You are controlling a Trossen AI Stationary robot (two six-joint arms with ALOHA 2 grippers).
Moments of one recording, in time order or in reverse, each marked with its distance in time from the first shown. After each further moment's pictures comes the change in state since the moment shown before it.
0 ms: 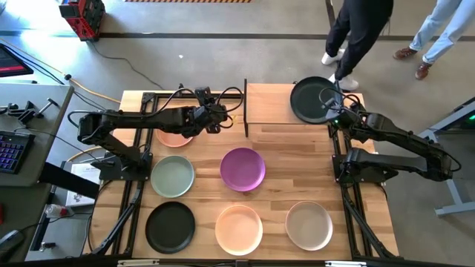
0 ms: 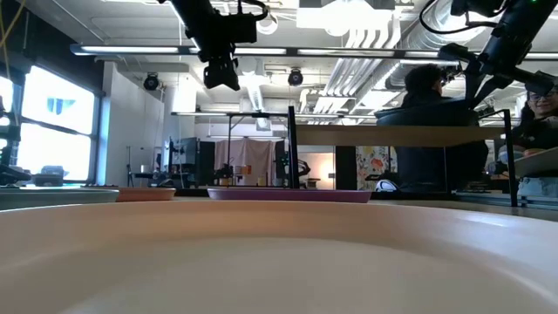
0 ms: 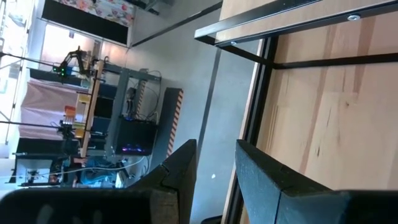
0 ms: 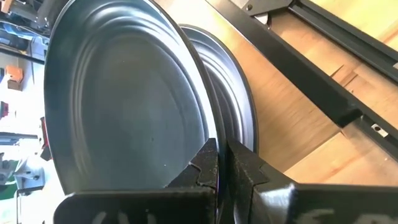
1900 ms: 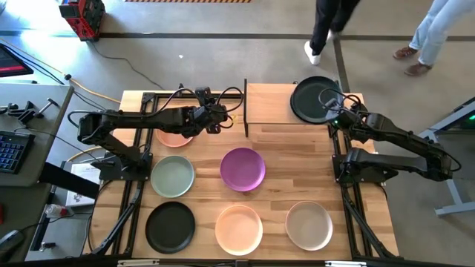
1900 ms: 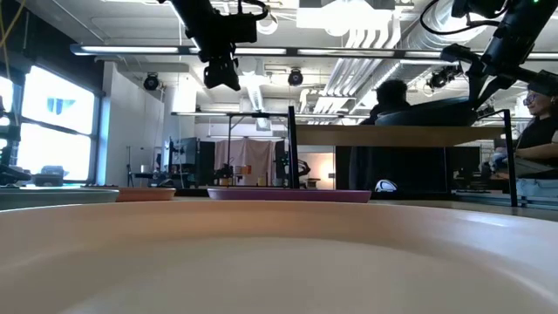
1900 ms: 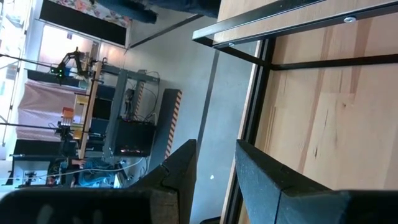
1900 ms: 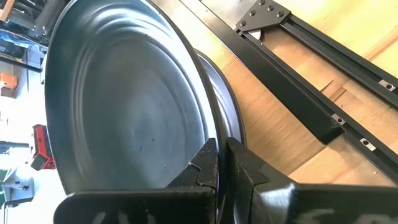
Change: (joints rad) left arm 0.000 0.000 0.000 0.001 0.008 0.000; right arm 0.000 0.000 0.000 -0.031 0.049 0.002
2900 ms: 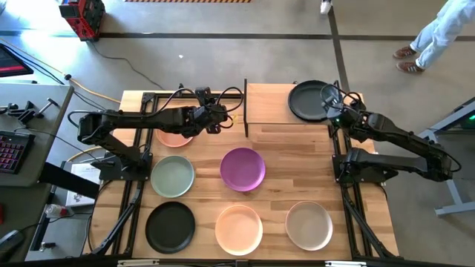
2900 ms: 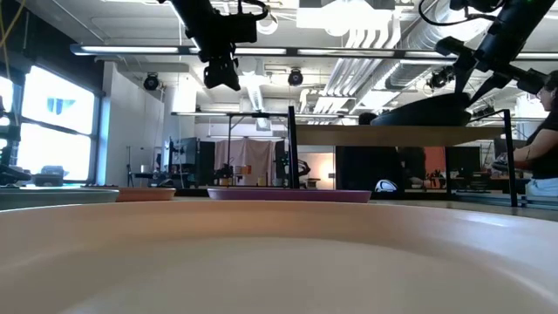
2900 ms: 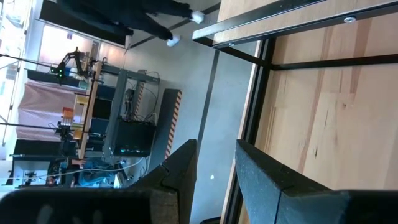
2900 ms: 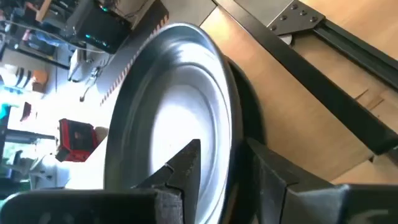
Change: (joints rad) left arm 0.000 0.000 0.000 0.000 0.000 0.002; right arm 0.000 -0.008 0.001 0.108 0.021 -0.097
